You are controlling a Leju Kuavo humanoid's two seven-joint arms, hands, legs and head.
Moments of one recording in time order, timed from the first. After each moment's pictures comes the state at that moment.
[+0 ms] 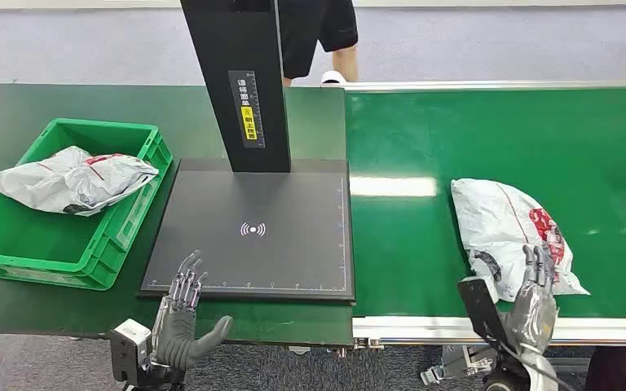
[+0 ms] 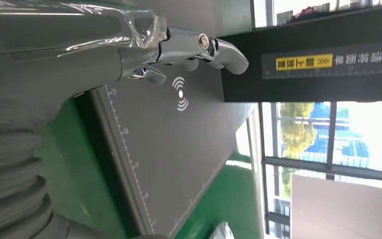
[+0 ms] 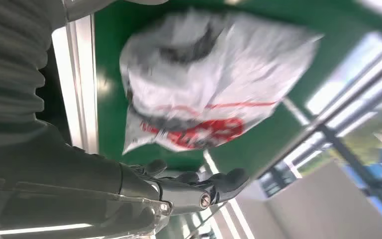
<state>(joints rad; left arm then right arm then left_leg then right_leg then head) 0.16 -0.15 -0.30 -1.46 0.12 0.04 -0.54 -0.04 -0.01 -0.16 -1.35 0.88 -0.30 -0.07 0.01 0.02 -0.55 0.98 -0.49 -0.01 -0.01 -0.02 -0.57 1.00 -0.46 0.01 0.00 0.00</state>
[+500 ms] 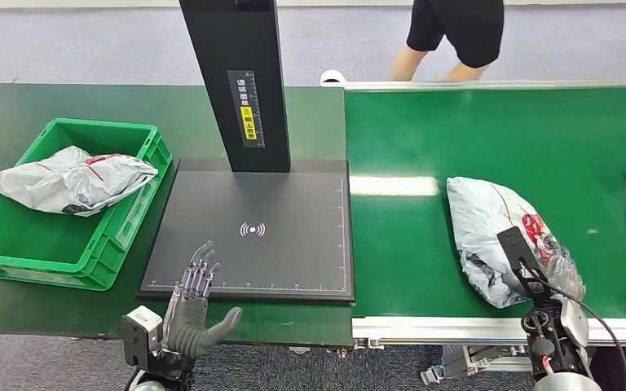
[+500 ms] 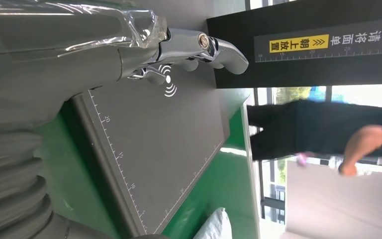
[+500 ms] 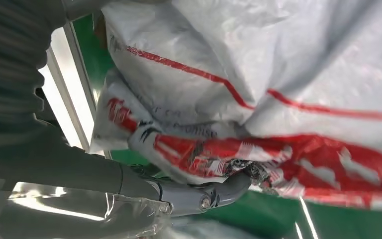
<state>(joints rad) 0.10 -0.14 -0.33 -1.41 0.14 0.03 -0.54 -0.50 -0.20 -0.30 -0.60 0.92 -0.13 0.07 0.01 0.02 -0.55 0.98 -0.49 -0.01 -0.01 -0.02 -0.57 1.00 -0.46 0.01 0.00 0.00</state>
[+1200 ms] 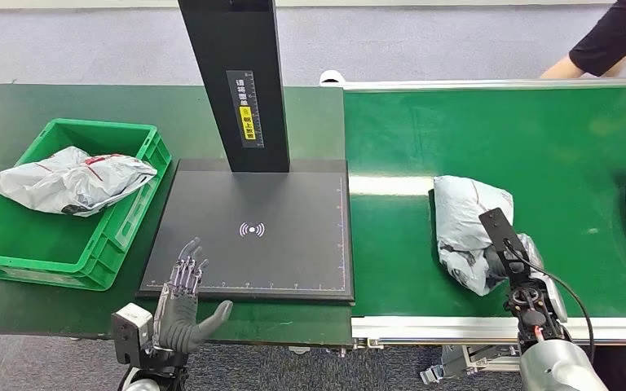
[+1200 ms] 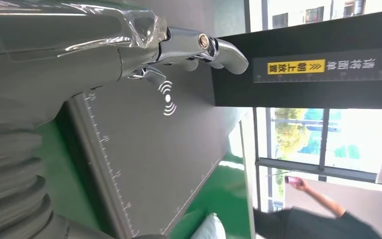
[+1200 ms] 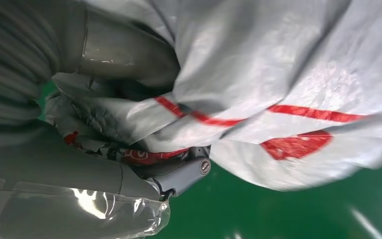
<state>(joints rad) 0.09 -0.13 -0.32 -1.42 0.16 0.08 -0.54 -0.65 -0.16 -0.32 -0.44 0.79 -0.02 -0.17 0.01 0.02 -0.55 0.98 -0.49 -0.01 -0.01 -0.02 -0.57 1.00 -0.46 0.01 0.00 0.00</state>
